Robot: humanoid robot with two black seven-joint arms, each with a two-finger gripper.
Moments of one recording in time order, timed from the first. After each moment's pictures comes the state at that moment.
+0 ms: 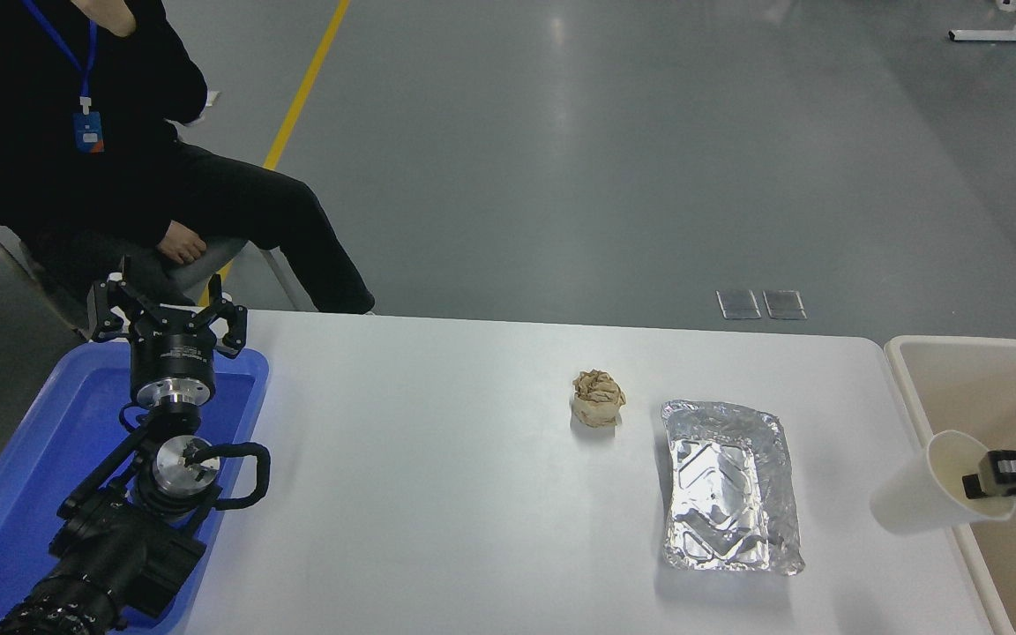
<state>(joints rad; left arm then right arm) -0.52 0.11 -1.24 -0.58 0.09 -0.34 -0.58 1.99 -1.16 -1.17 1.53 -1.00 0.52 0.19</state>
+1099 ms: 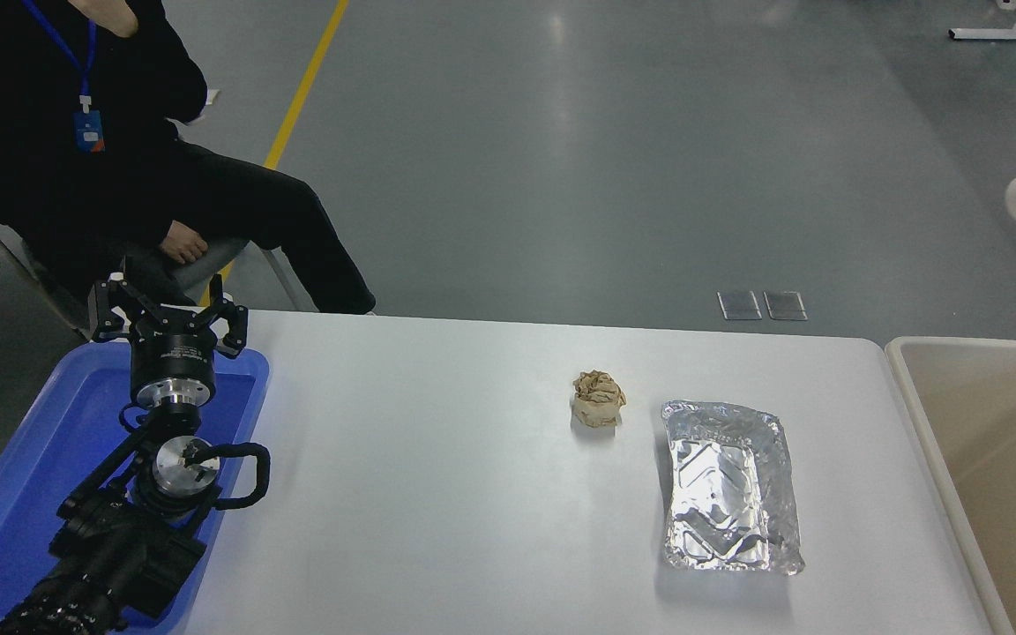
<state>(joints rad) -0.52 0.11 -1.24 -0.58 0.09 -0.34 -0.58 1.94 -1.10 -0.97 1.01 -0.38 0.24 -0.02</state>
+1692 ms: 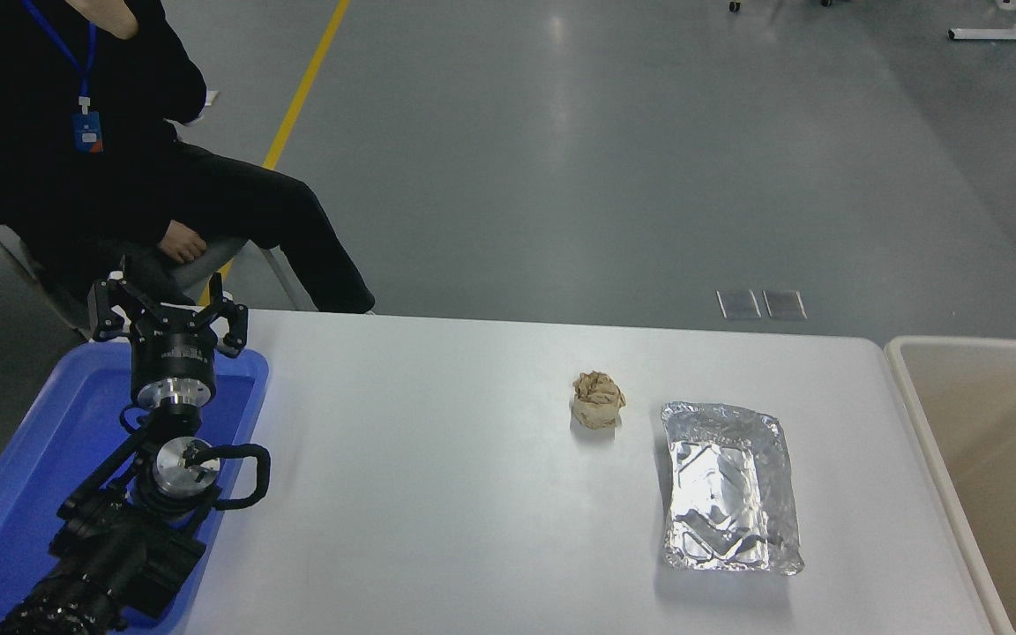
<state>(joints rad) -0.52 0.11 -1.24 -0.58 0.09 -0.34 -0.58 1.11 -0.73 -0.47 0.38 0.11 -0.10 -0.07</state>
